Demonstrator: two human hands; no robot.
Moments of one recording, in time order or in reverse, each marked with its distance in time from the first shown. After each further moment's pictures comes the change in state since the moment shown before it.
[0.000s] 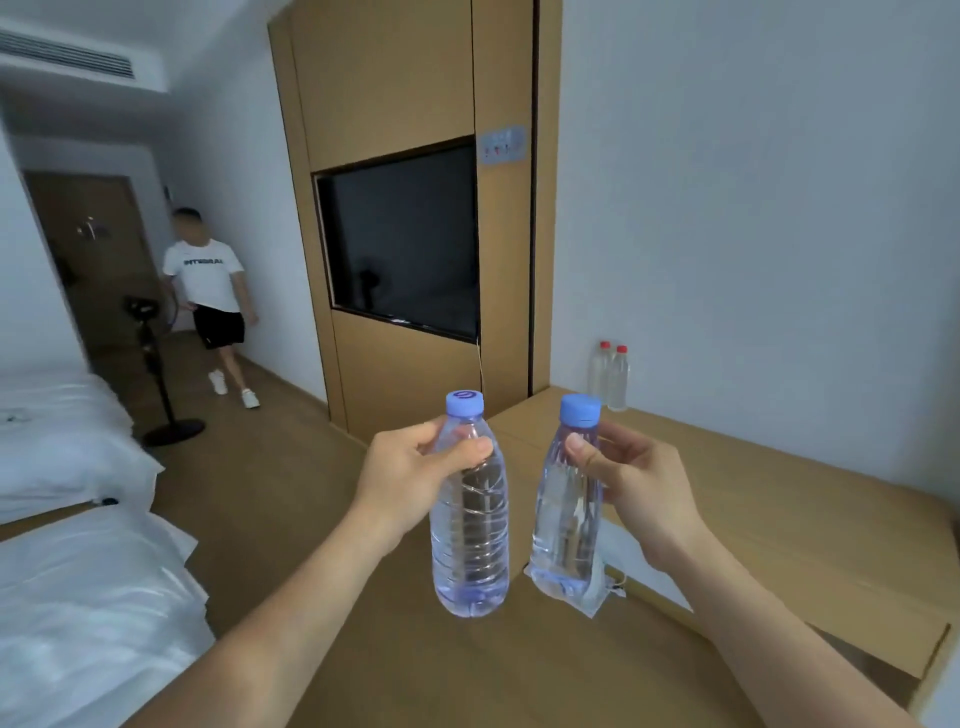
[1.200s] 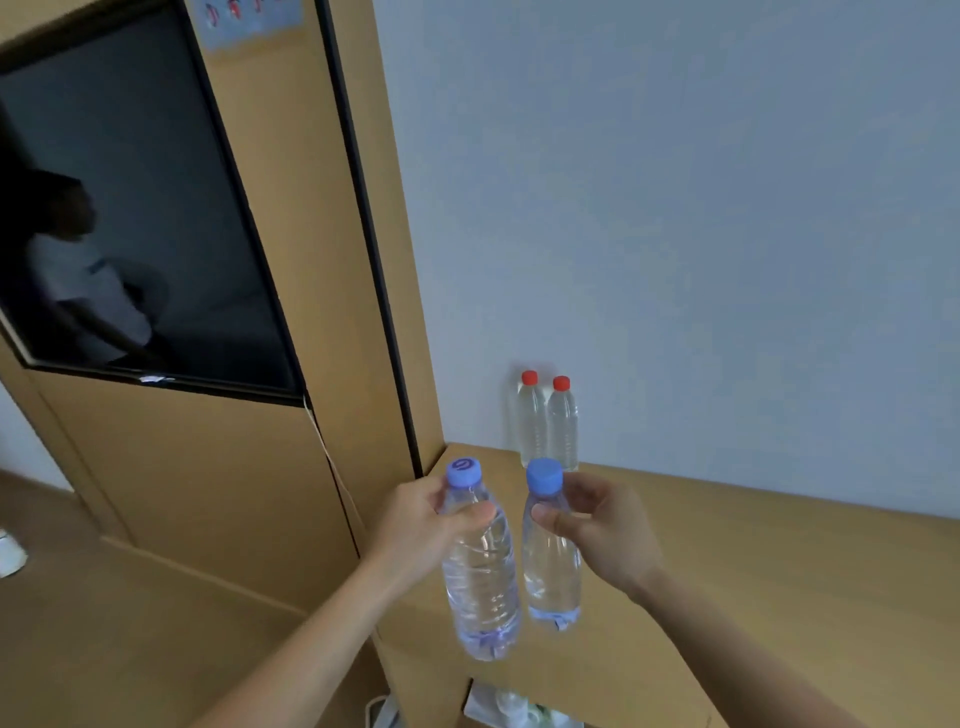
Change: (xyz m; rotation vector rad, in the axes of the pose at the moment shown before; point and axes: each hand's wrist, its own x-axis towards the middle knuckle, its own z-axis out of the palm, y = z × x) left_hand 0.615 -0.252 0.212 0.157 -0.502 -0.110; right_hand 0.554 0.290 -0.078 -0.341 0.261 0.218
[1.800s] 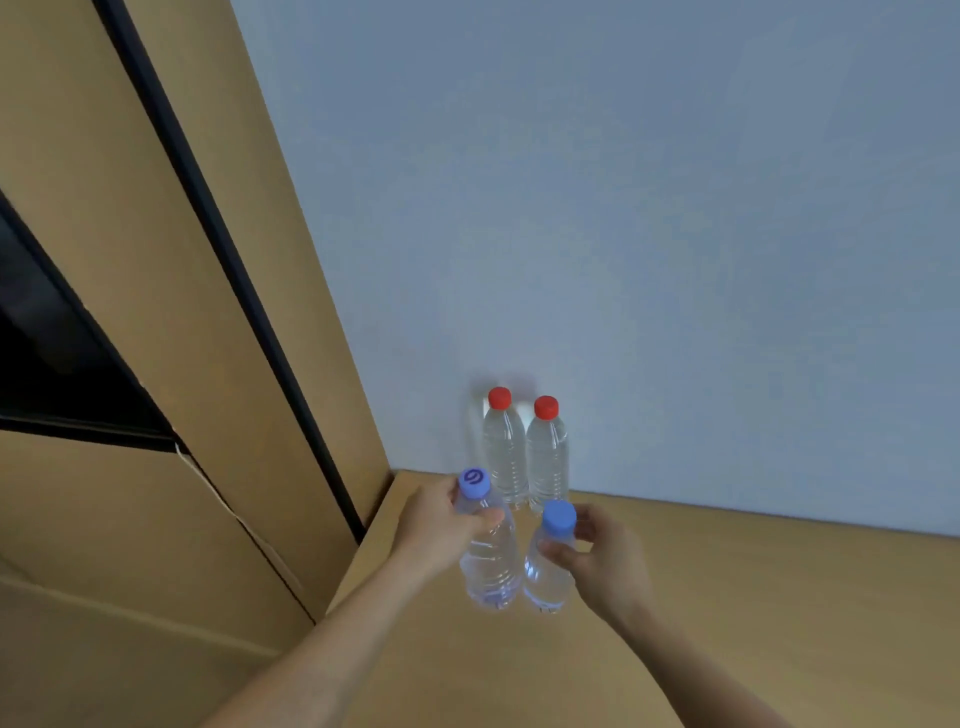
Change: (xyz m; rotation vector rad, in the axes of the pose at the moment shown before) left_hand 0.273 -0.073 0.071 0.145 -0.152 -0.143; right_hand 0.205 0.128 0.000 -0.107 0.170 0.279
